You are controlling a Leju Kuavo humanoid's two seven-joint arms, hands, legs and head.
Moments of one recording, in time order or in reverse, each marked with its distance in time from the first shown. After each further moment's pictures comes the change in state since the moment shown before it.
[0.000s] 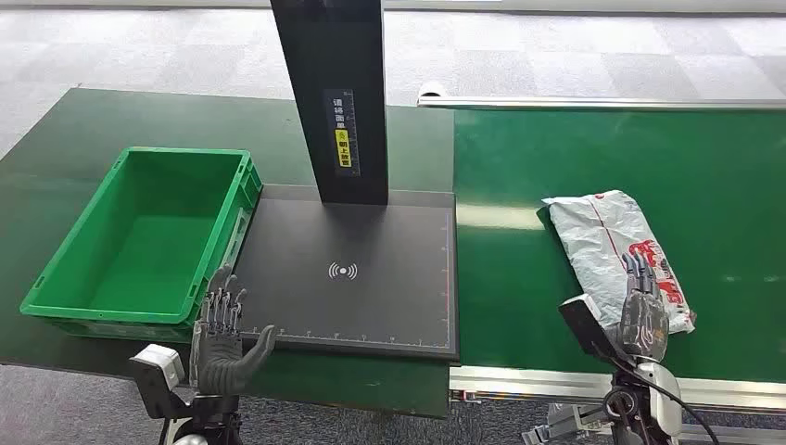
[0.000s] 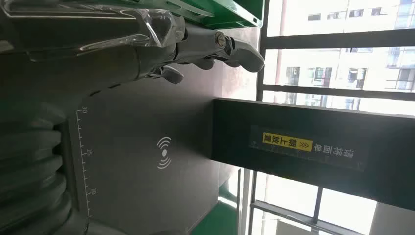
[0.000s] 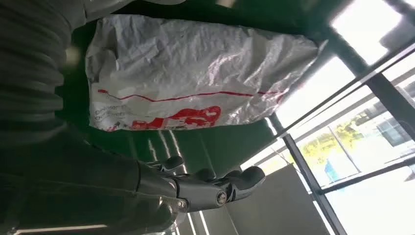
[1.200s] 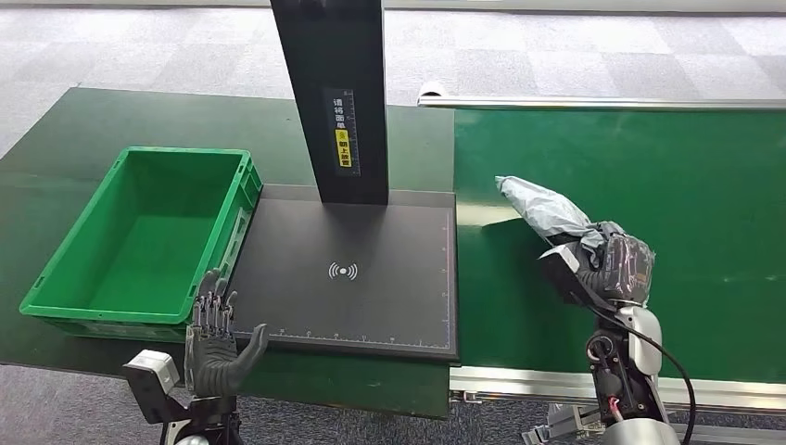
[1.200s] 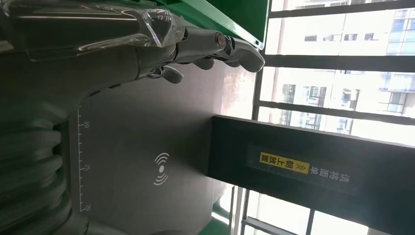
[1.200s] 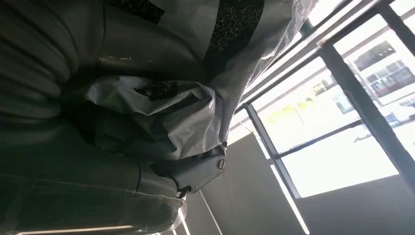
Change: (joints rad) left arm -0.001 0.029 -0.028 0.021 0.070 0.092 -0.061; right arm -0.165 0.053 0.080 -0.036 0.077 -0.049 -0.047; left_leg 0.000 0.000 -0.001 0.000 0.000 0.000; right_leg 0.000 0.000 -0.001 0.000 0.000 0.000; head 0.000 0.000
